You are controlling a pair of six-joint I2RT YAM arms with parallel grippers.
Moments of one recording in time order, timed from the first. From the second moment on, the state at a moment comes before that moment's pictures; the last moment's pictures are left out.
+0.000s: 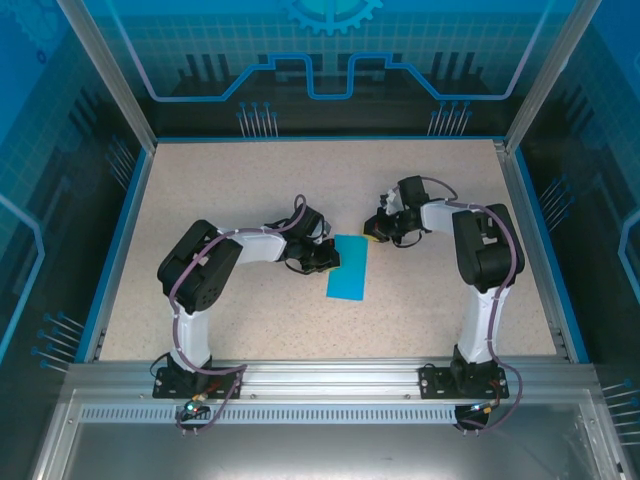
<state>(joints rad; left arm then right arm) -0.56 1.97 1.08 -0.15 0.48 -0.82 0.21 2.03 1.20 -0.29 -0.70 0.56</state>
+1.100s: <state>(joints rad) -0.56 1.97 1.08 -0.15 0.48 -0.82 0.28 1.86 0.97 -0.27 -0.66 0.63</state>
